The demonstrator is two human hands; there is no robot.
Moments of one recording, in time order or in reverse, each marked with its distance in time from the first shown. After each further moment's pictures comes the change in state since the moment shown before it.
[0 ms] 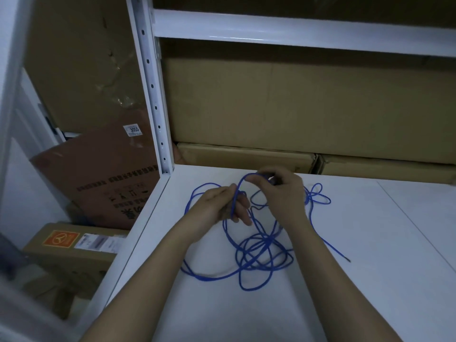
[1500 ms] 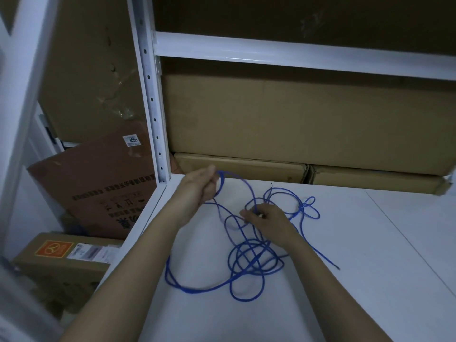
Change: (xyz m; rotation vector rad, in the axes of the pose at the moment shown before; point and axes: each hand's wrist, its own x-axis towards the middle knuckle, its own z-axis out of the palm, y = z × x) left_hand 0.018 0.022 -0.024 -0.065 0.232 0.127; right_hand -0.018 0.044 -0.018 -0.283 -0.502 0.296
